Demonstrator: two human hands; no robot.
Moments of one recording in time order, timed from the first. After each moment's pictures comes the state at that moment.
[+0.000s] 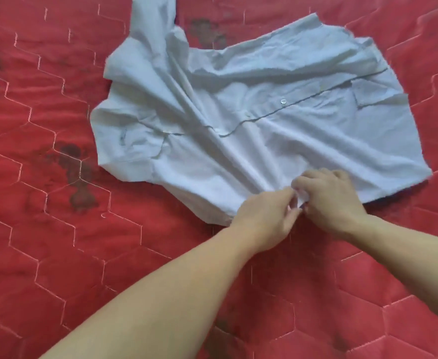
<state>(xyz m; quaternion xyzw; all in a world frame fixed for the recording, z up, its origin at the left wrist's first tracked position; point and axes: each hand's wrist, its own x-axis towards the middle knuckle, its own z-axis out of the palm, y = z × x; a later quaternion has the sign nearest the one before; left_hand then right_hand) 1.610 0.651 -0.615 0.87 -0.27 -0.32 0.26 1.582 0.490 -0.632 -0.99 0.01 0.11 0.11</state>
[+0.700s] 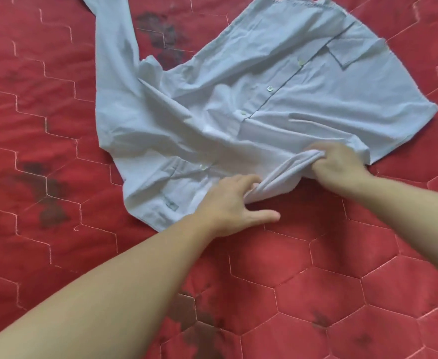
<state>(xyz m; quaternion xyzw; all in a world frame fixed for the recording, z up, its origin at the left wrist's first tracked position) 1.617 0.652 -0.631 0.85 -0.27 -0.36 0.25 1.577 0.425 -0.632 -0.88 0.28 0.14 0.35</state>
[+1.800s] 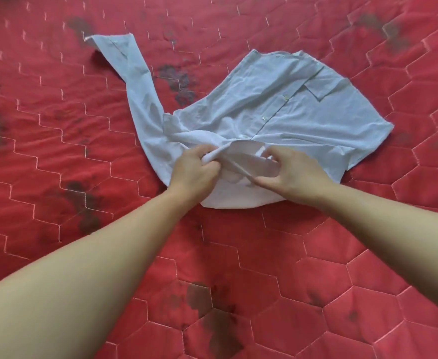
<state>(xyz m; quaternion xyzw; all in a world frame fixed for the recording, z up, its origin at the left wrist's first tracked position) 1.659 0.679 -0.510 0.88 -0.10 -0.22 0.41 1.579 0.493 -0.538 -0.93 0.16 0.12 0.31</state>
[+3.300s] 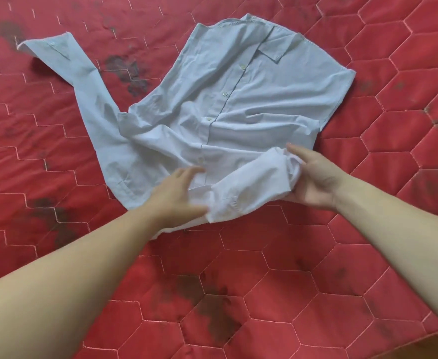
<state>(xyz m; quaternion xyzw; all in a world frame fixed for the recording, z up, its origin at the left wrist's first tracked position) 1.629 0.695 -0.560 0.87 -0.30 -0.37 0.08 1.488 0.457 -0.567 -0.32 0.40 0.18 0.84</state>
